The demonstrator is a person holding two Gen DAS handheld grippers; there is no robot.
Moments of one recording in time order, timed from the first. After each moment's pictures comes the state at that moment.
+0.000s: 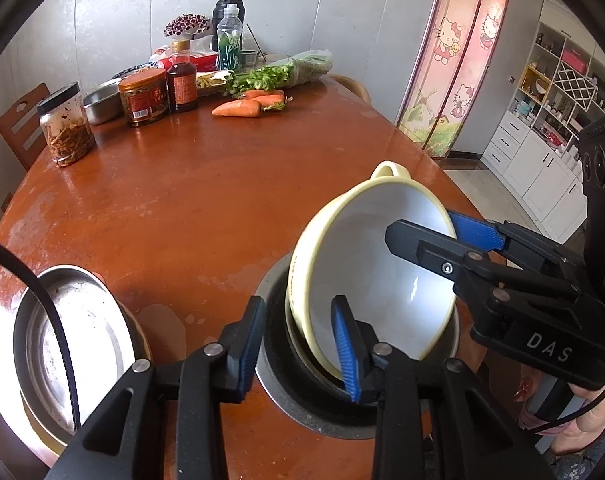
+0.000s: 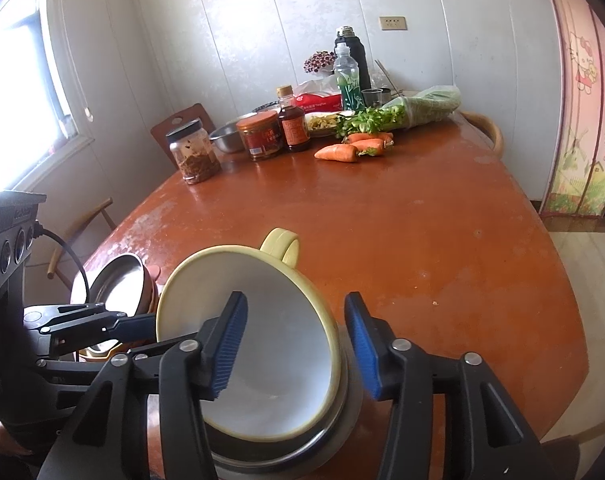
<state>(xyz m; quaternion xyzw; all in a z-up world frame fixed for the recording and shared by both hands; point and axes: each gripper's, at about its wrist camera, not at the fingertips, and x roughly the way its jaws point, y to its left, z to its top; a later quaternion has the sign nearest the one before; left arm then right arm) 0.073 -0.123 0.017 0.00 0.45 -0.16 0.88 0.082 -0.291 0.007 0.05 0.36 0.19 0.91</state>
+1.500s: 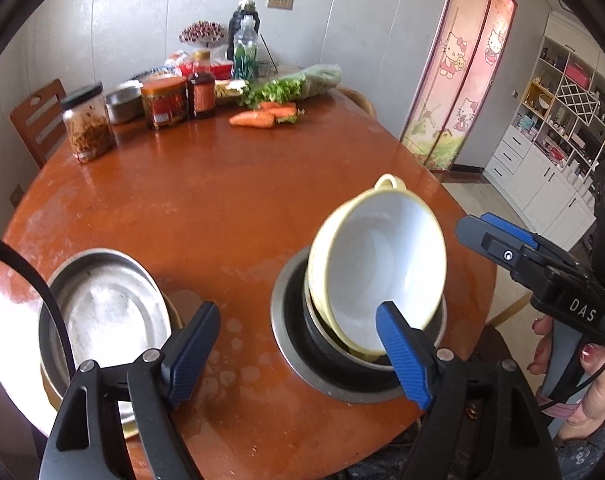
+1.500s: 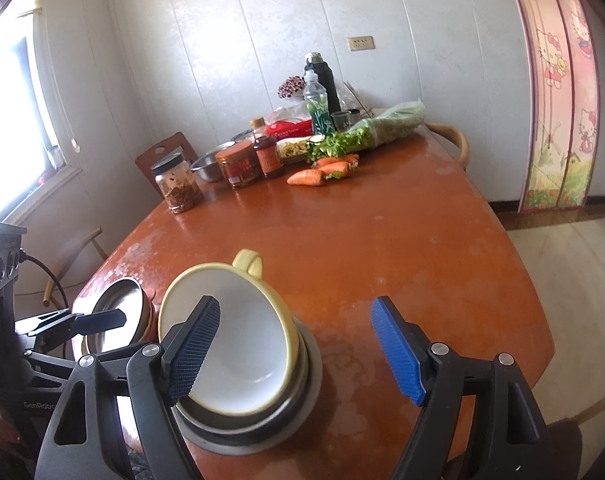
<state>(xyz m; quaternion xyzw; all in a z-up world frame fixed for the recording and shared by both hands) 0.049 -0.099 0.035 -0.02 0.45 -0.16 0.88 0.055 -0.326 0.029 0.08 0.34 0.15 0.93</state>
